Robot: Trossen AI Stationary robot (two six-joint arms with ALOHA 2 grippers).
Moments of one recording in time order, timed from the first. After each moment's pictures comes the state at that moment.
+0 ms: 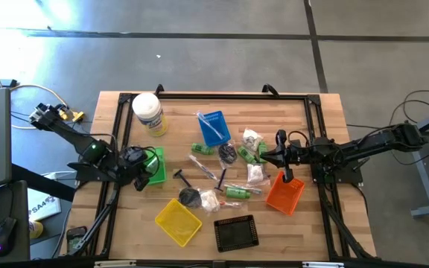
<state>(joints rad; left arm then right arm) -0.56 0.76 0.68 -0.99 -0.41 -1.25 0.10 0.82 0.16 0.82 0.05 0.11</state>
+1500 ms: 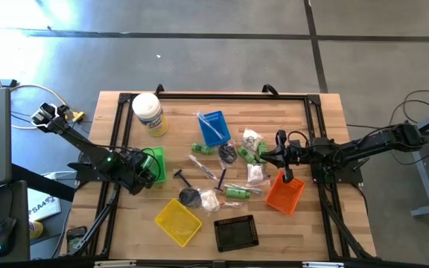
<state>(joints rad) -0.59 0.94 0.59 -1.02 -0.42 -1.61 0.10 0.82 0.16 0.81 0.05 0.11</state>
